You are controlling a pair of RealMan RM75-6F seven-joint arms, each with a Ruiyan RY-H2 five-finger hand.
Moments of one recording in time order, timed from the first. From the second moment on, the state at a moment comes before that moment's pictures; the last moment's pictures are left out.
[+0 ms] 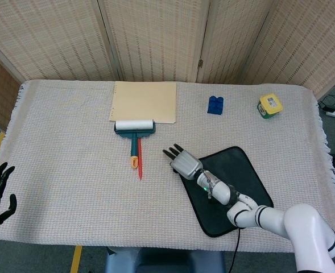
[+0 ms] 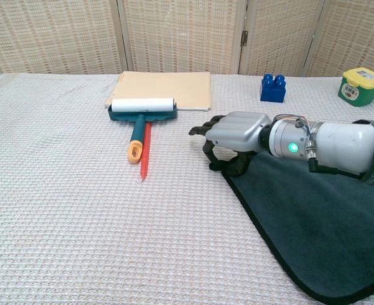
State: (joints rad) left arm -0.08 -1.08 -0.05 -1.59 1.51 1.51 -0.09; right arm 0.97 -1.73 0.10 -1.04 -1.39 0.64 -0.29
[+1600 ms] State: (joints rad) left arm -0.09 -1.11 -0.04 -1.58 1.53 1.50 -0.03; right arm 0.64 -1.43 -0.13 -1.27 -1.69 1.23 0.02
